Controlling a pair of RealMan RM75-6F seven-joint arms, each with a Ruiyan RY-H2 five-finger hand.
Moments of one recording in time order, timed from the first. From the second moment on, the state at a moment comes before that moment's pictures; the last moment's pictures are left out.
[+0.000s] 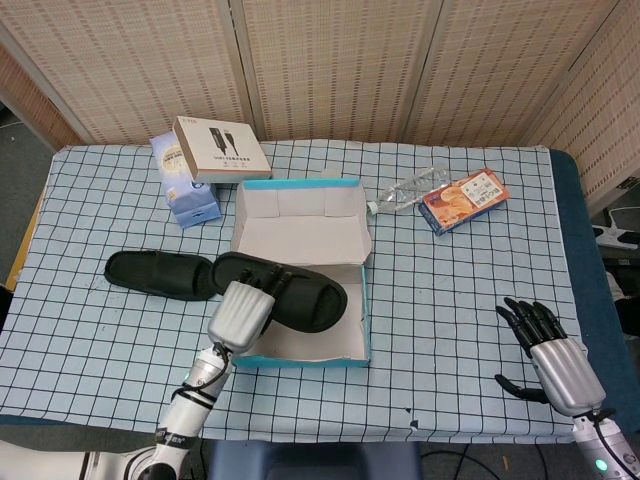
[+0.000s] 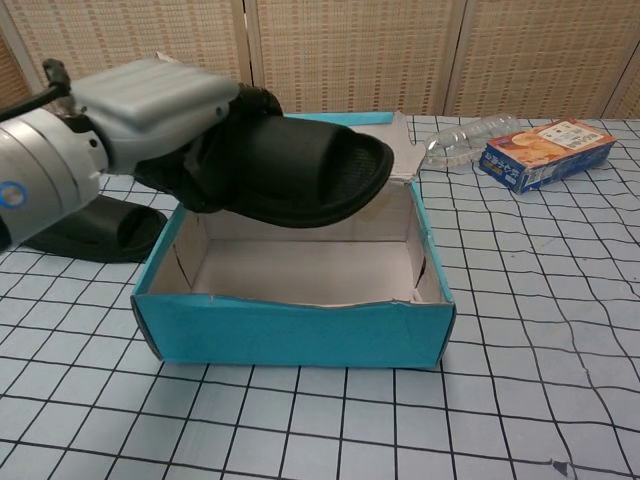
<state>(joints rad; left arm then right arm) -0.66 -1.64 -0.29 -1.94 1.07 1.22 1.18 0.10 -1.03 -0.05 -1.73 -1.69 1.43 0.02</state>
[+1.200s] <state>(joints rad) -1.04 -1.91 -0.48 -1.74 0.45 1.41 1.35 0.10 -1.00 -0.06 -1.71 -1.71 1.44 0.10</state>
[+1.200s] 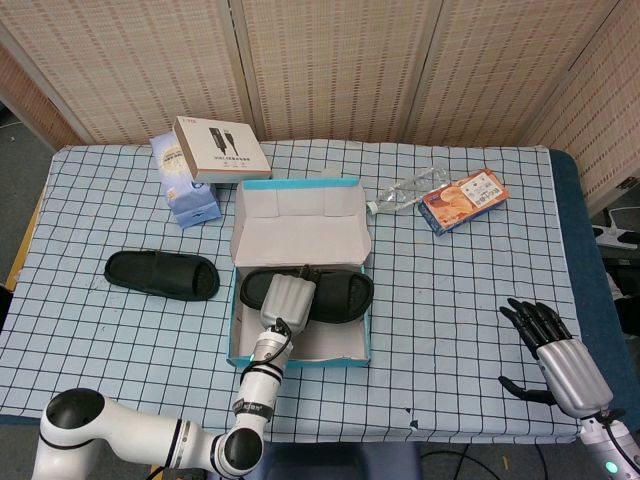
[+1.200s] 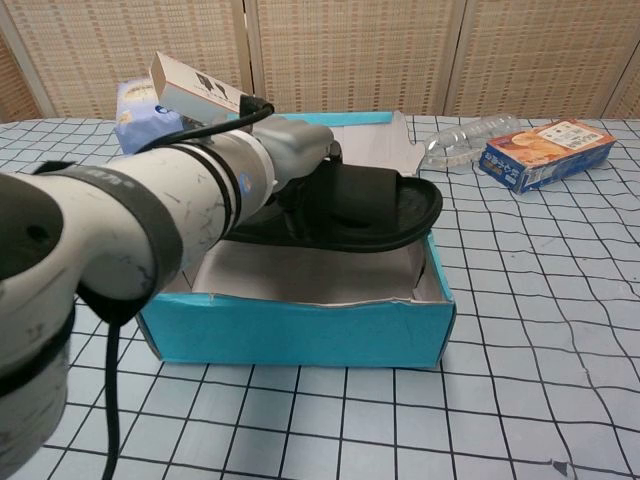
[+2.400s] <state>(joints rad) -1.05 -1.87 -0.29 -1.55 0.45 1.27 1.19 0.10 -1.00 -0.07 -1.72 -1.71 1.43 0.09</state>
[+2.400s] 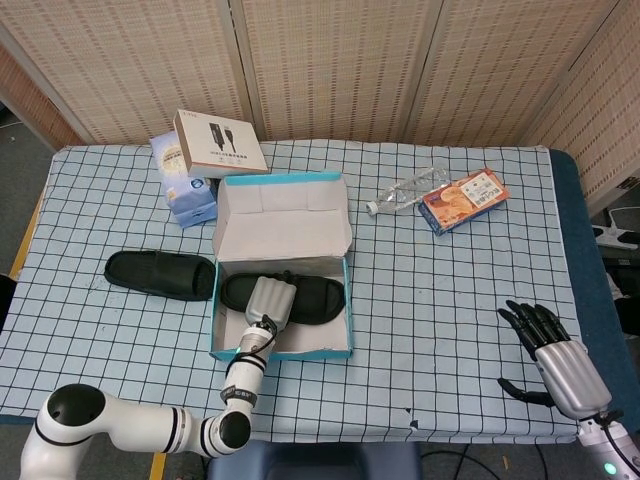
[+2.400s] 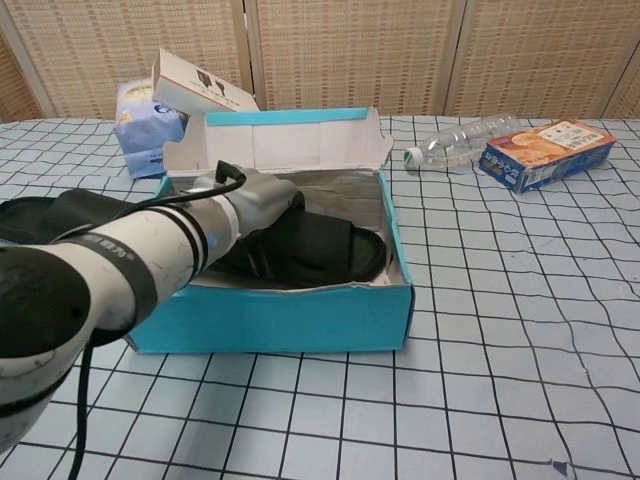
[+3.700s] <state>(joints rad) -0.93 -1.49 -0.20 -2.05 0.81 1.41 1.04 0.09 -0.99 -0.08 -1.72 -1.73 1.47 0.09</state>
